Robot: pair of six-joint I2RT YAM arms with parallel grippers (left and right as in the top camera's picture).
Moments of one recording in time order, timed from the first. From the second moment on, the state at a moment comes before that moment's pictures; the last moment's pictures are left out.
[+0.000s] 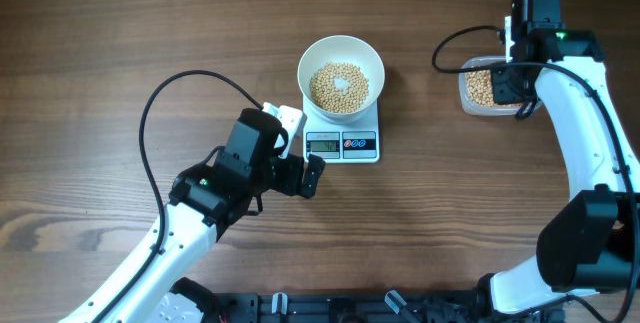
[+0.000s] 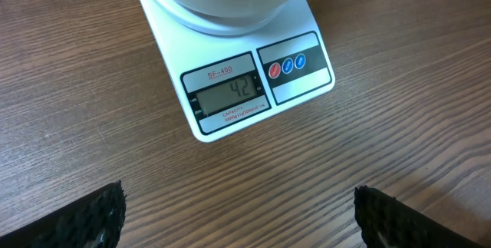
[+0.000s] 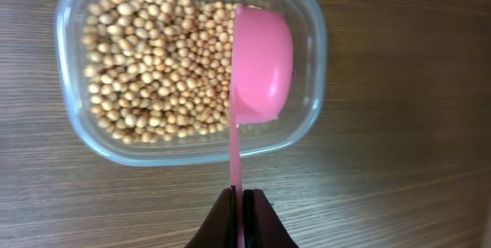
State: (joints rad) left arm -0.53 1.16 0.78 -0.53 0.15 -0.22; right arm -0.04 1.73 1.45 -1.03 0.30 -0.12
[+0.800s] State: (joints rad) left arm -0.53 1.16 0.78 -0.53 0.15 -0.22; right arm -0.04 1.81 1.45 -1.07 0.09 -0.10
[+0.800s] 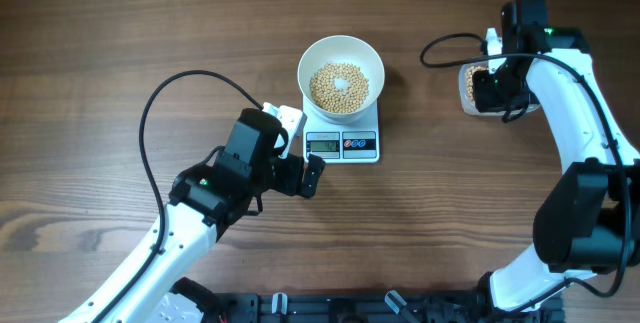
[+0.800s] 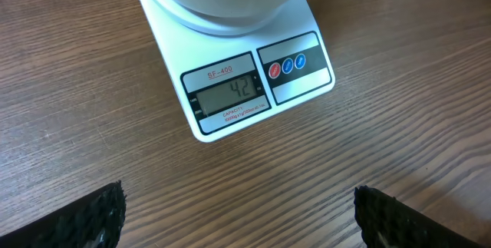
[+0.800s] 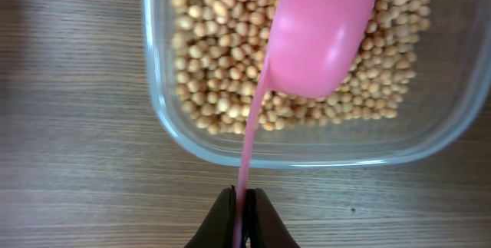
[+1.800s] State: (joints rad) left arm -0.53 1.16 0.78 -0.53 0.15 -0.22; right arm -0.31 1.82 1.45 -1.10 -0.43 -0.18
